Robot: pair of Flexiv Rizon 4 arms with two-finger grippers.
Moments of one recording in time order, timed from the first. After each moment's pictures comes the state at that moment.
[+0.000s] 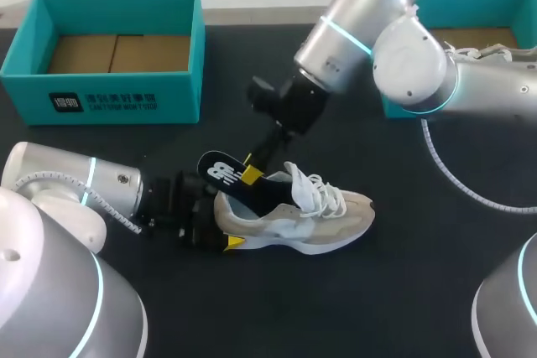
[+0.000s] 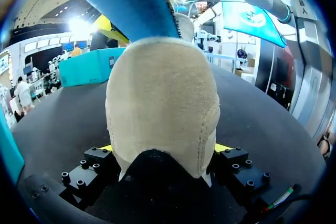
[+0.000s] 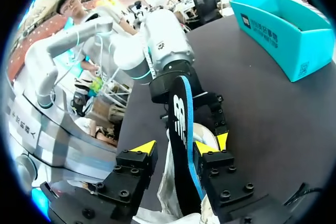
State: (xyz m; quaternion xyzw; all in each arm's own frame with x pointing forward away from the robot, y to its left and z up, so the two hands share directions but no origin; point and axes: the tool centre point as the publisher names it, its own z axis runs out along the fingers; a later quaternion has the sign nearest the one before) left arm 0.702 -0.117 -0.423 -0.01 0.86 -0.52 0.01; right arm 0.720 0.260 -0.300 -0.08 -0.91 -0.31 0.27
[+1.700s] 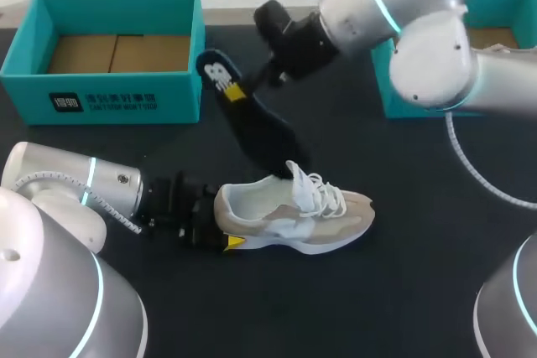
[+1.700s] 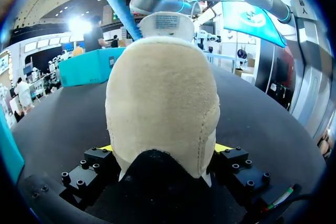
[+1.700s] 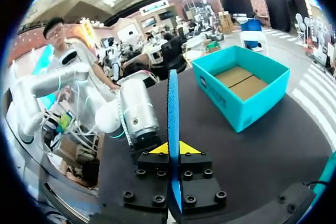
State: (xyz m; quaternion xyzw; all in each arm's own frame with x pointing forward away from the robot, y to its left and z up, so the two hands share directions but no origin) left arm 0.702 -0.117 -0.423 -0.01 0.86 -0.52 0.01; right arm 0.809 0.281 -0.189 -0.19 -0.87 -0.44 0.08
